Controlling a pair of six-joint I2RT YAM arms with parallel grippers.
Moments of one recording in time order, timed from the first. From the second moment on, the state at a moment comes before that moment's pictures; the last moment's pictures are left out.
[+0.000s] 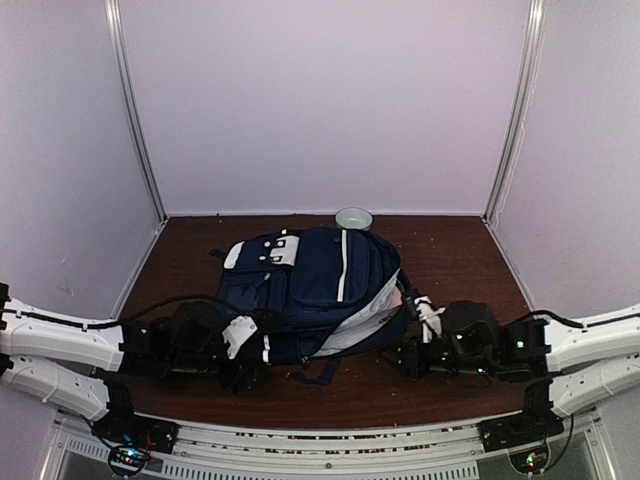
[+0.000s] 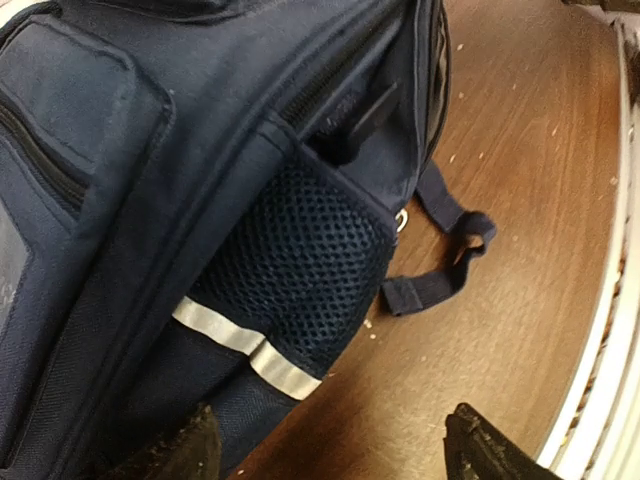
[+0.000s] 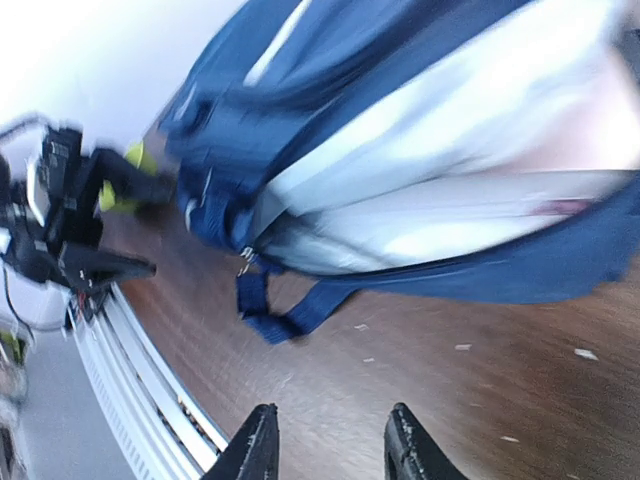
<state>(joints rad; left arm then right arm) -1.06 1.12 0.45 -0.05 -0.05 -0.09 1.14 1.00 0.46 -0.01 0.16 0.71</state>
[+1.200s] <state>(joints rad) -1.08 1.24 0.43 0.08 -0.27 0.19 1.26 1.71 0.80 0.35 0.12 0.64</state>
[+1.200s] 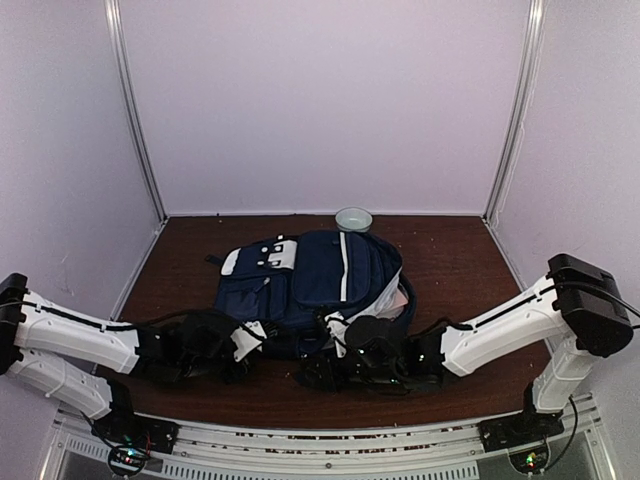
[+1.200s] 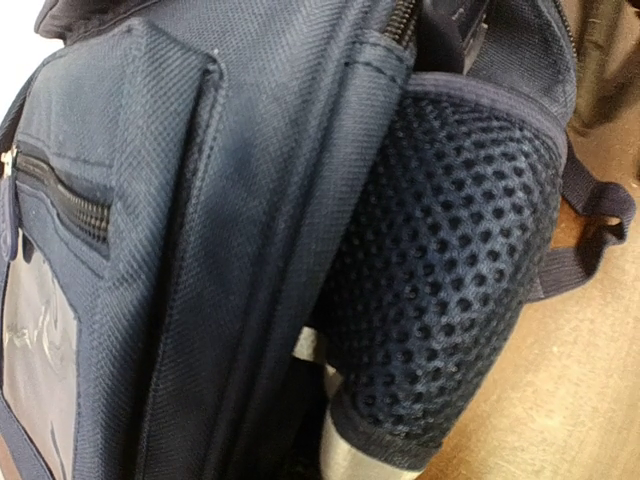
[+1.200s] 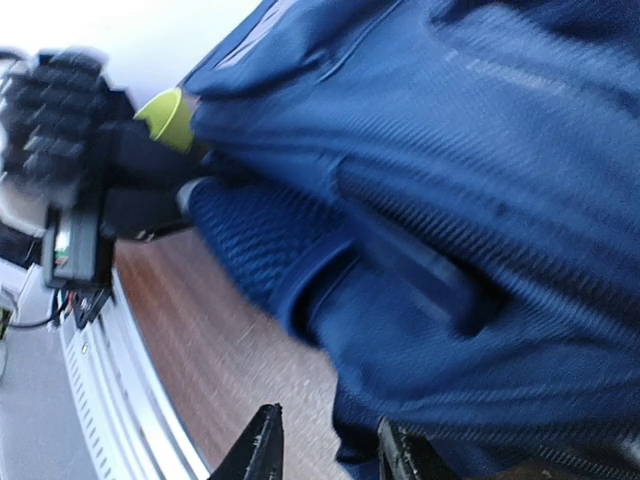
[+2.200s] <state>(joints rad) -1.08 1.22 0.60 -0.08 -0.14 0.10 1.26 1.63 0.74 0.38 0.32 0.71</state>
